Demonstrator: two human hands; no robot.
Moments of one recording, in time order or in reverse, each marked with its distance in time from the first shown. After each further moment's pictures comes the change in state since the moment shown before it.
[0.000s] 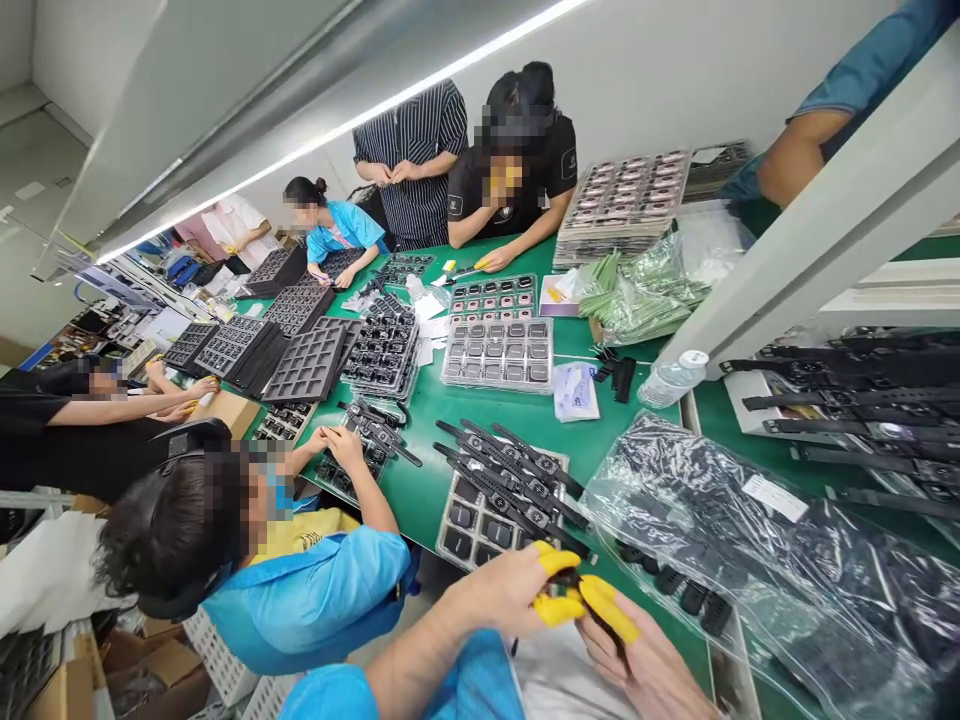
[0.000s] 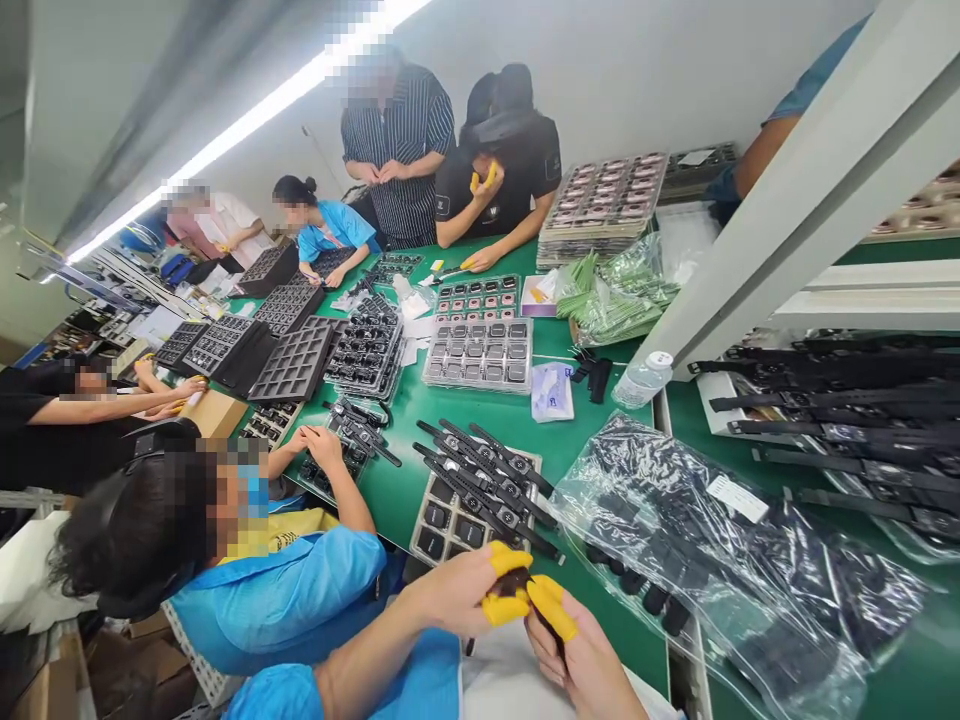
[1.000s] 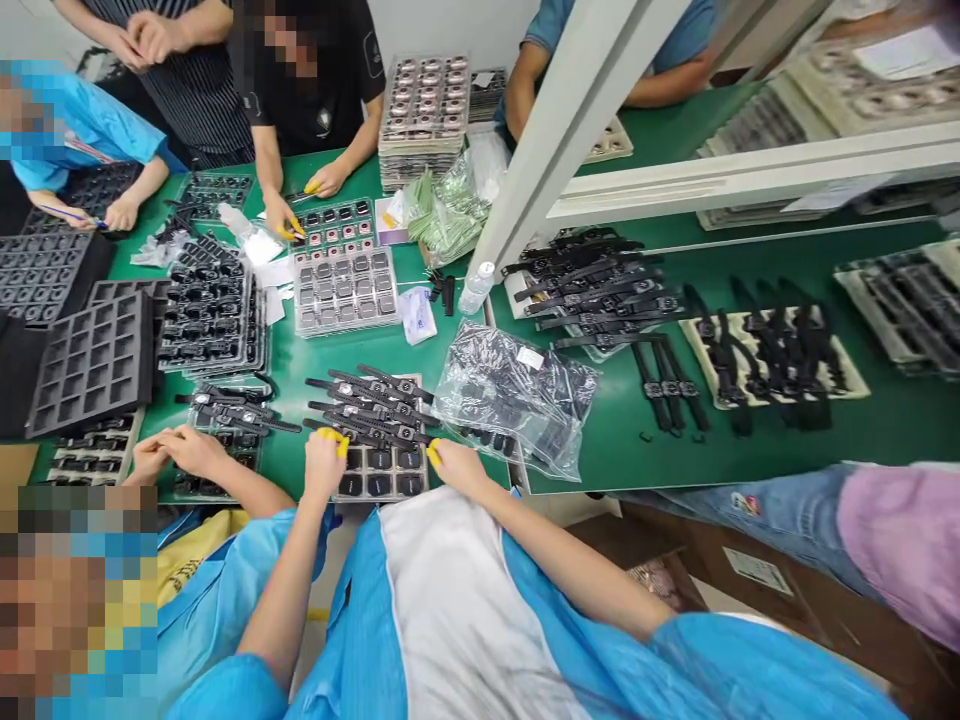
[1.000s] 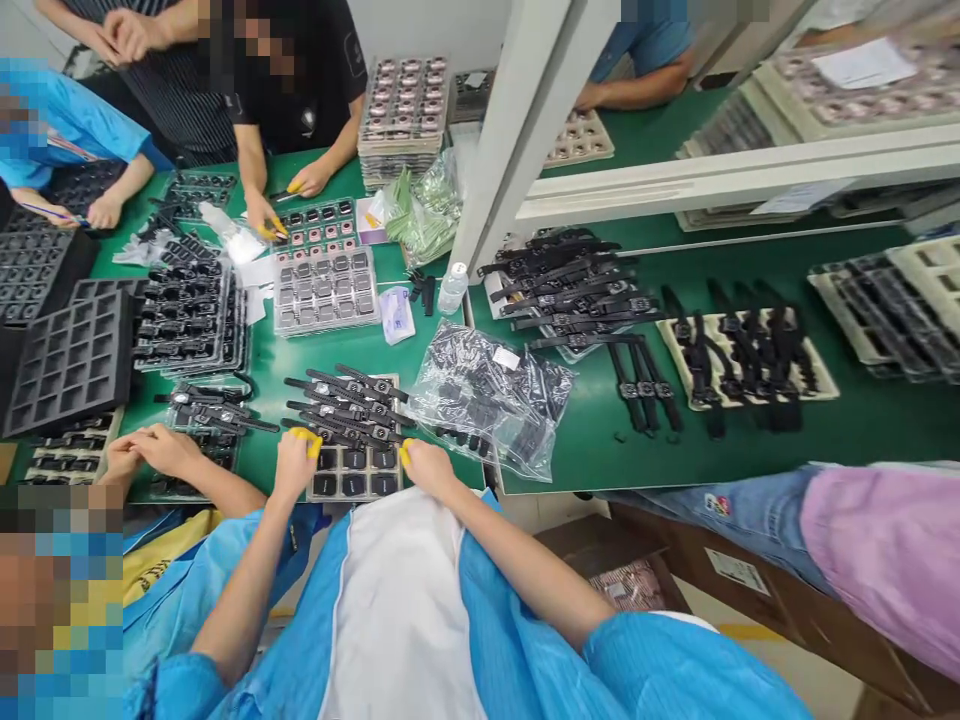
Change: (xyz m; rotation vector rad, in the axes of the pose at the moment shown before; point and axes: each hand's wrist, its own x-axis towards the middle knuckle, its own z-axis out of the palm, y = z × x) left_hand 0.004 -0.171 -0.016 0.631 0.102 -0.528; right_hand 0.067 -0.012 -0.036 -1.371 0.300 0.207
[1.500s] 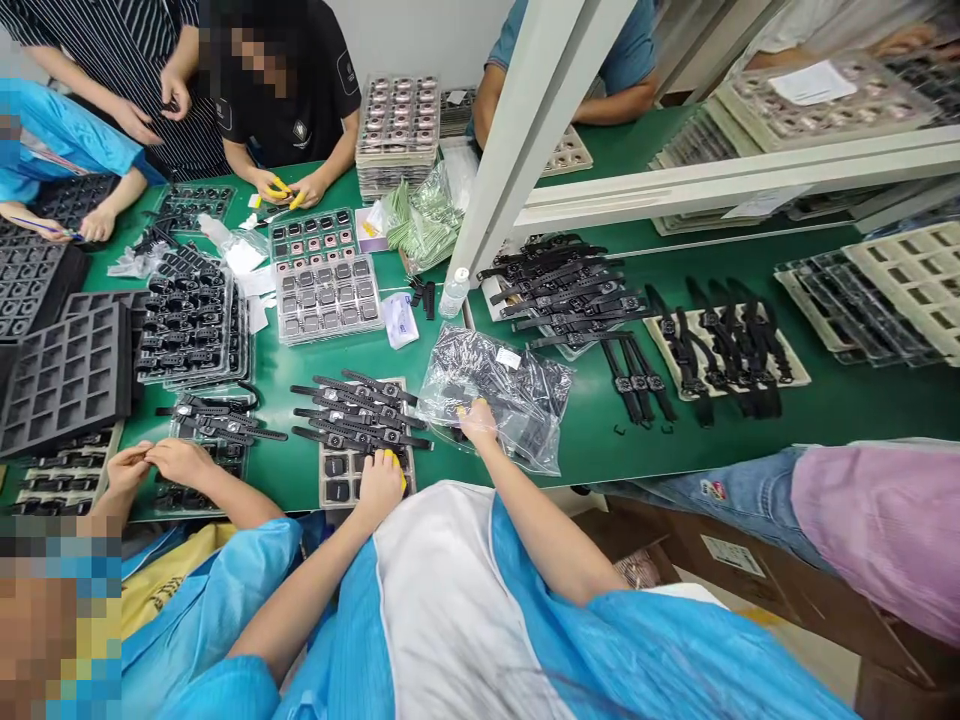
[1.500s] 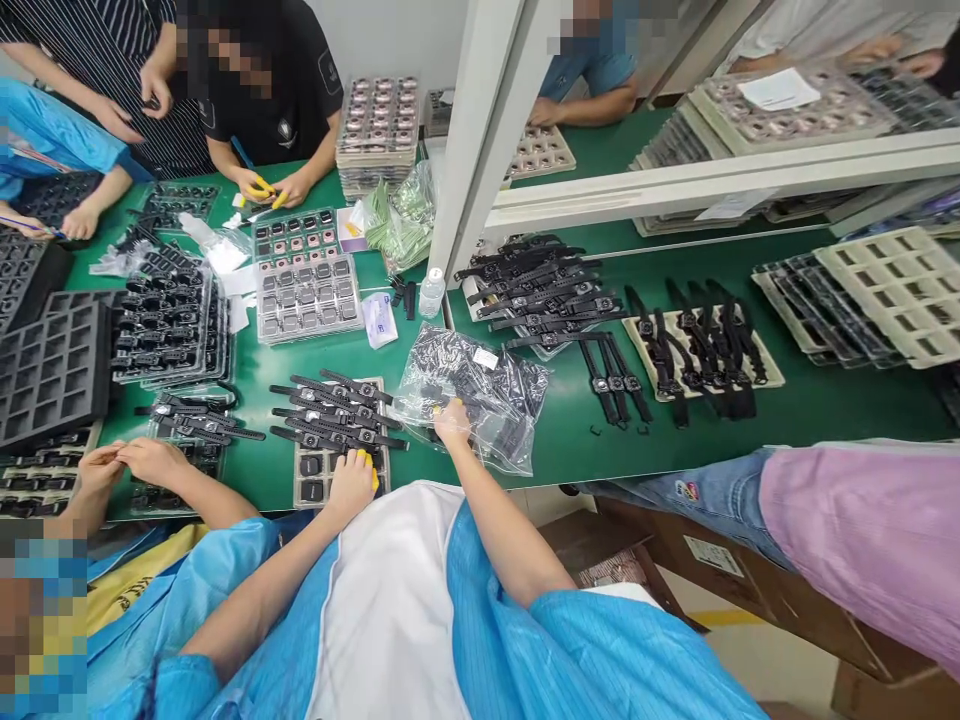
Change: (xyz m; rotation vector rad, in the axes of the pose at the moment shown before) left_hand -0.020 0.126 0.032 -0.001 -0.112 0.316; right_hand 0.067 0.087 -0.037 0.467 0.332 0.616
